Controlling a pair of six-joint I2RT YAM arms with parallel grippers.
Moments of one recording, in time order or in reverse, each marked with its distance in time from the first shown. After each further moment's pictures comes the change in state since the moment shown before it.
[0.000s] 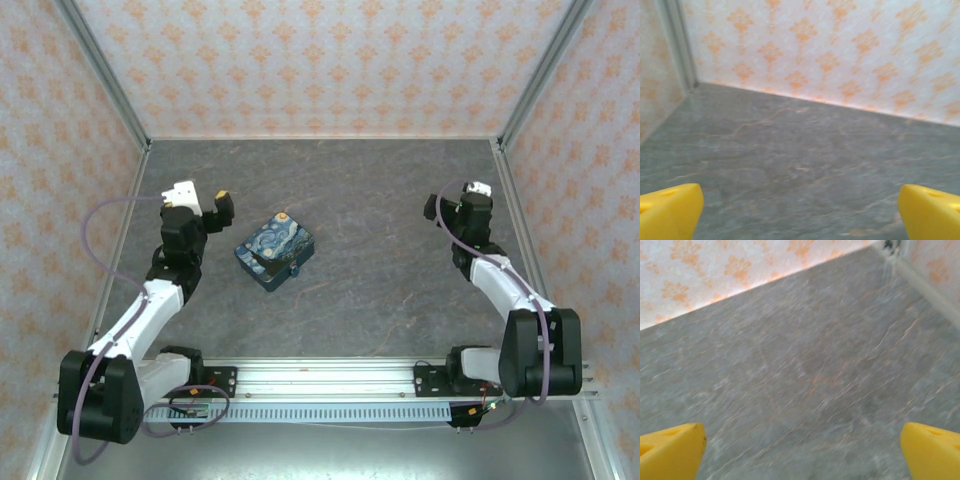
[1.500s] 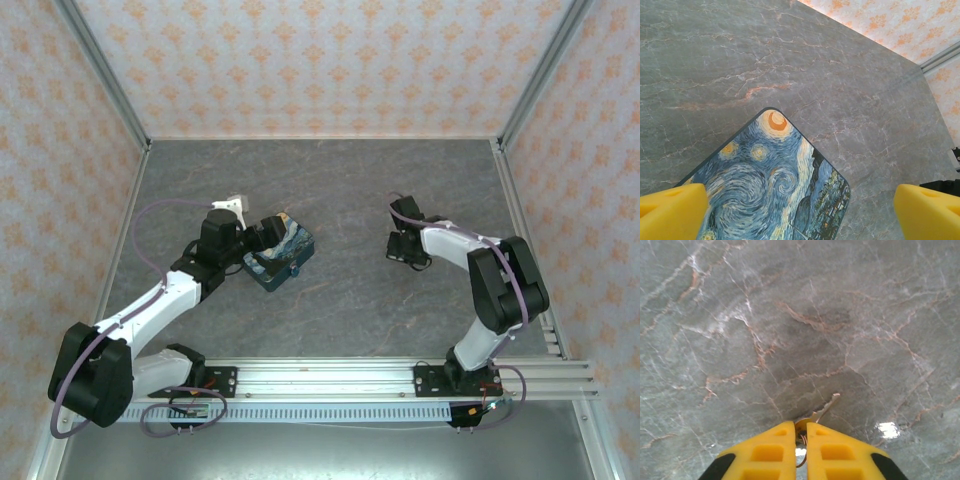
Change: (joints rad) left arm -0.265 0.113 0.037 -0.182 0.263 -0.389; right arm 0.323 0.420 0.257 -0.555 0.004 0.246
